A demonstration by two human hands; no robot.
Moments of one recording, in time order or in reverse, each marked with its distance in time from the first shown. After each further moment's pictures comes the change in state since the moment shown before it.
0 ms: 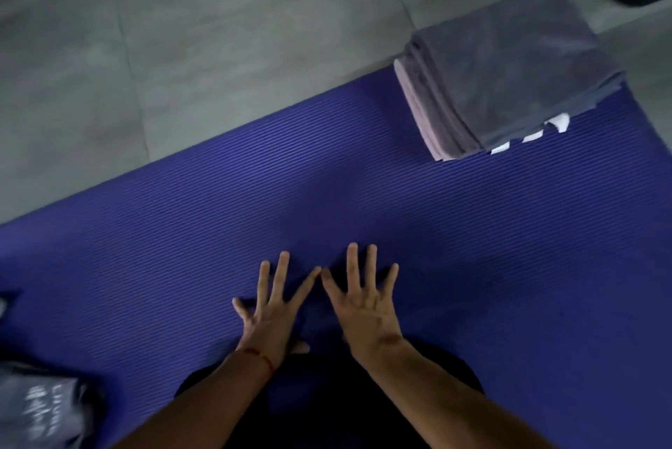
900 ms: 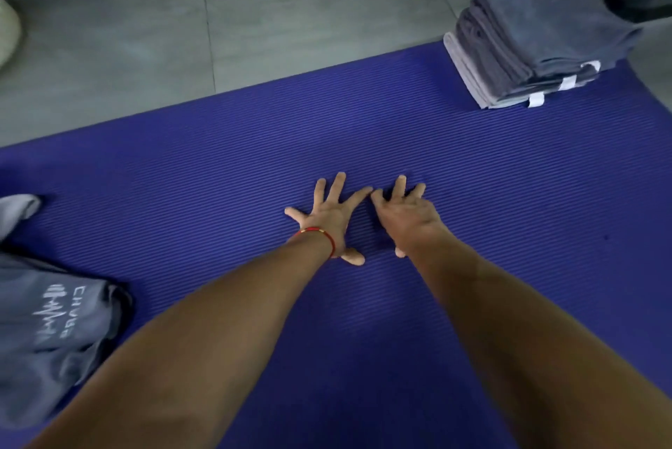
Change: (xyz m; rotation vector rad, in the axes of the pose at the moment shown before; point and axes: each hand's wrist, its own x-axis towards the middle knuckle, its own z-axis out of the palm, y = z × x) left_hand 0.005 -0.024 0.025 -0.142 0.151 0.123; right_hand -0.001 -0.055 0.005 -0.334 -0.015 0.211
